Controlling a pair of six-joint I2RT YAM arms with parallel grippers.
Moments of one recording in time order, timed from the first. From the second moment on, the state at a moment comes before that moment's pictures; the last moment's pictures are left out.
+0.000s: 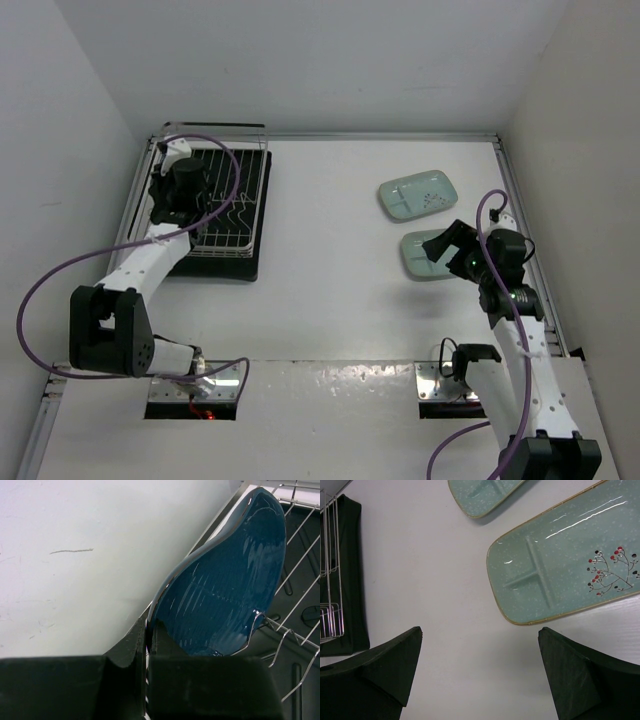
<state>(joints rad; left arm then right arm) -0.11 1.36 0.94 0.08 -0.93 0.13 -0.07 0.69 0.52 -0.39 -0.21 0.51</state>
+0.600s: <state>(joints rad) -0.06 1.35 0.87 0.17 -0.80 0.08 -0.07 0.69 0.52 -0.39 -0.19 0.51</state>
